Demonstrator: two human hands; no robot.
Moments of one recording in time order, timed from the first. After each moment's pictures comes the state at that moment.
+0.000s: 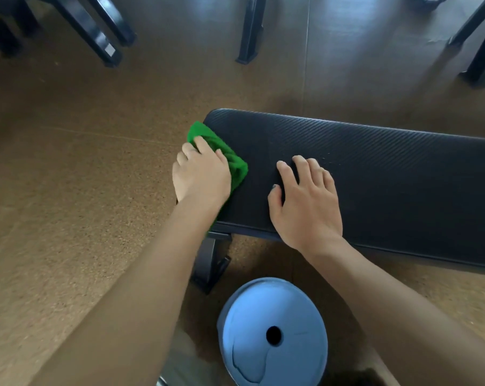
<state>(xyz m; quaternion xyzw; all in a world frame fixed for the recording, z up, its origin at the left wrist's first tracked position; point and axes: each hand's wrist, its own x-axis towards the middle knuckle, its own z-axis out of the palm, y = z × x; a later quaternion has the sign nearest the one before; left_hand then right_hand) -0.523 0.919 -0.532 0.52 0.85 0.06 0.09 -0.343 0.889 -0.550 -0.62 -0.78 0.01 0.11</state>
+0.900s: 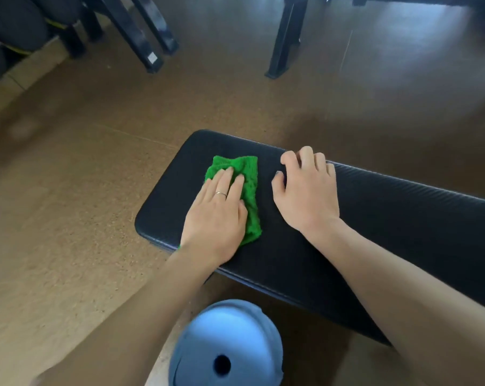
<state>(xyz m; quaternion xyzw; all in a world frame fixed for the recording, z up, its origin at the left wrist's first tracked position) -0.427 0.909 -0.531 0.62 0.78 0.03 0.07 -0.278 1.014 -0.555 -0.54 -0.82 0.01 0.18</state>
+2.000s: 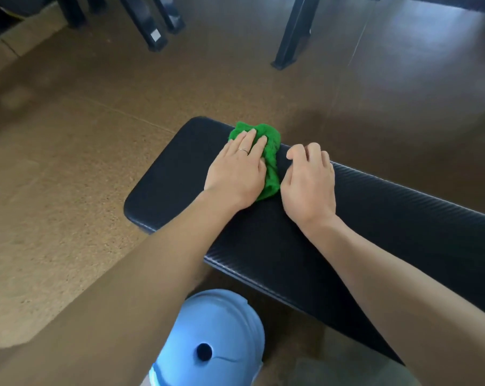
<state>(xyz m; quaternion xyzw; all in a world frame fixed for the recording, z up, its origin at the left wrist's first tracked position) -0.413 0.992 -0.531 0.63 0.77 0.04 0.09 -0.269 1.028 -0.560 -0.52 -0.82 0.06 0.24</state>
